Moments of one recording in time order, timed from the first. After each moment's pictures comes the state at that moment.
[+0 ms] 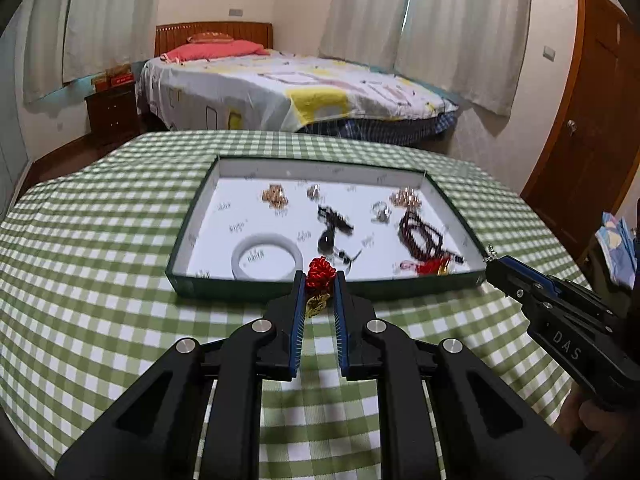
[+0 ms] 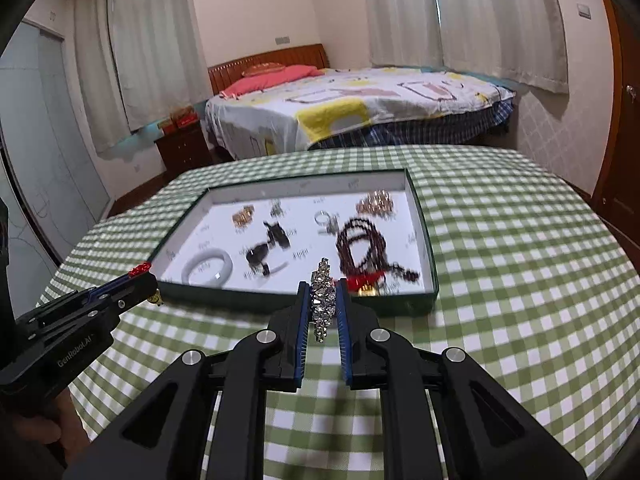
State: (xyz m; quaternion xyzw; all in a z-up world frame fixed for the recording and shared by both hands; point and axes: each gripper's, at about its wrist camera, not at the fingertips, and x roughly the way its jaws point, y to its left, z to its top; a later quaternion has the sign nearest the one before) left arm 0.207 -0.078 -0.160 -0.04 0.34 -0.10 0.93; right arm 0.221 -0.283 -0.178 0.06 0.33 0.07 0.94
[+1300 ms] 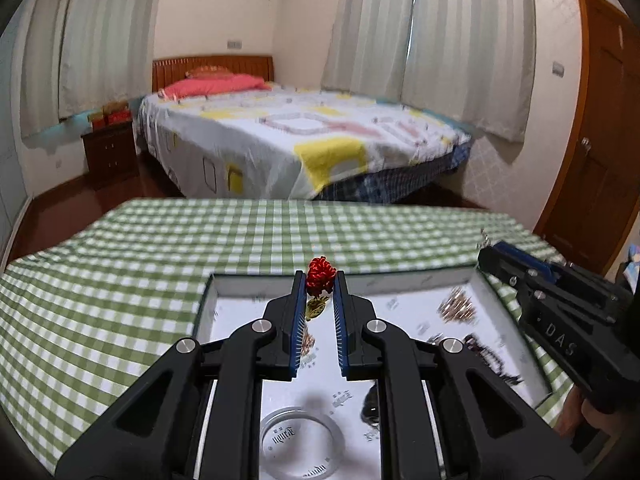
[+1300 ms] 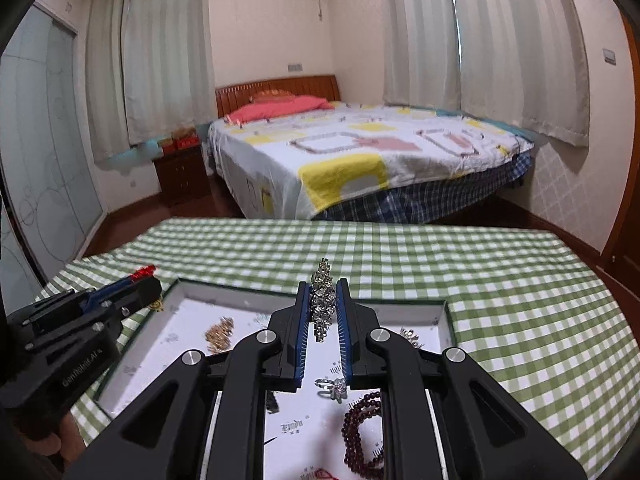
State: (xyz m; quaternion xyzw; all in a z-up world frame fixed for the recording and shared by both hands) left arm 0.360 -0.076 -0.146 -0.02 0.30 -0.09 0.95; right arm 0.365 -0.253 -0.158 0.02 0.28 0.08 0.96
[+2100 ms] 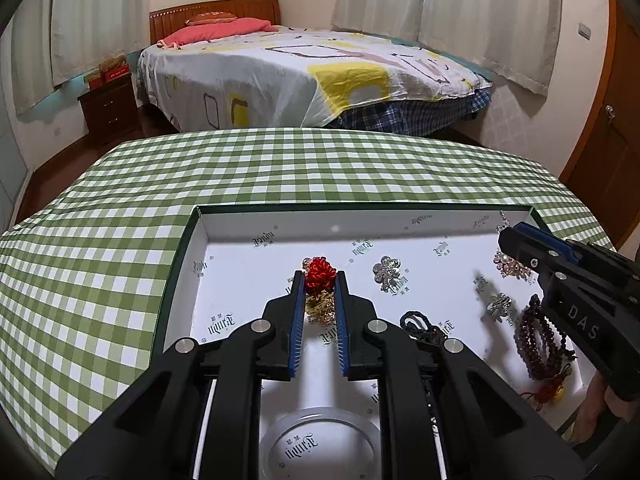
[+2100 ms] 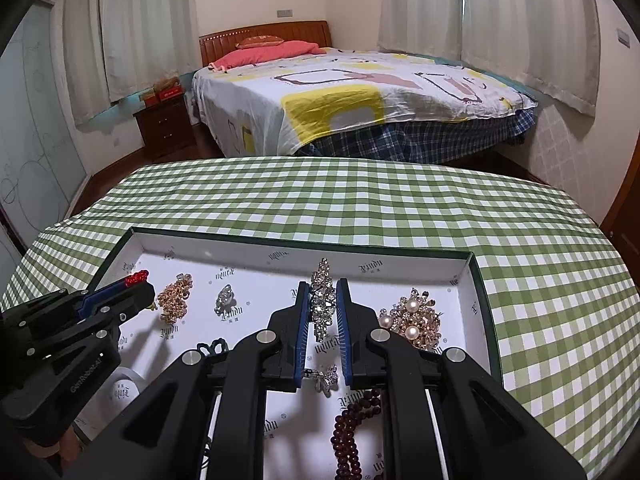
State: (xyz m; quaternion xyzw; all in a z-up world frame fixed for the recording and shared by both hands) left arm 0.403 -0.073 -0.209 0.00 0.39 -0.07 0.92; right arm 0.405 -0.251 -0.204 0.01 0.37 0.06 0.93
